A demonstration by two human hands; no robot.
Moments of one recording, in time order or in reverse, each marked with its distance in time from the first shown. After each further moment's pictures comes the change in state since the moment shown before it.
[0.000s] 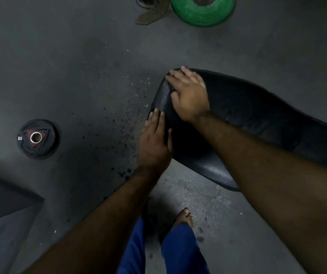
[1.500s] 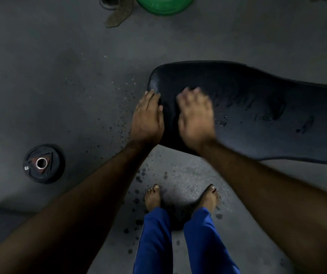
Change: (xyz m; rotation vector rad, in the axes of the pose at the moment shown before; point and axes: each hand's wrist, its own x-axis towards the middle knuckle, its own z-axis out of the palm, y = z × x) left_hand 0.061 -0.003 -0.038 0.048 -0.182 0.182; right_hand -0.096 -0.029 0.022 -0.118 0.072 0.415
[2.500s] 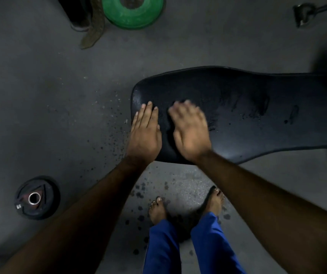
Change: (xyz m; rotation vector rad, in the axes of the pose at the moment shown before) left_hand 0.013 -0.006 0.020 0.149 -0.151 0.278; right_hand -0.008 0.009 -0.001 0.113 0.060 0.060
